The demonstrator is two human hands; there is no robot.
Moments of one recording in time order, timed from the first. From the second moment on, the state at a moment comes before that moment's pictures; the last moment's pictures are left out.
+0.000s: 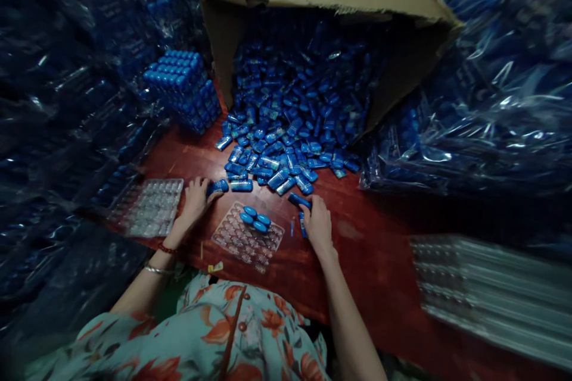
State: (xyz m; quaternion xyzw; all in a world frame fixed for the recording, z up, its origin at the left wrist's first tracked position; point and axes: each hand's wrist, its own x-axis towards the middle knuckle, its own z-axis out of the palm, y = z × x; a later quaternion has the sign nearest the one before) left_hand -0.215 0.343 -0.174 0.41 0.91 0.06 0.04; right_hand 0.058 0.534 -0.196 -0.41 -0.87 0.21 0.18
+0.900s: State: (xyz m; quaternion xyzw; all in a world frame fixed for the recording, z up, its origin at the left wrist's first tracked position) left_hand -0.122 0.293 -0.174 0.50 0.73 0.46 0.11; right_hand 0.056 0.443 -0.158 -0.10 -0.98 0.13 0.08
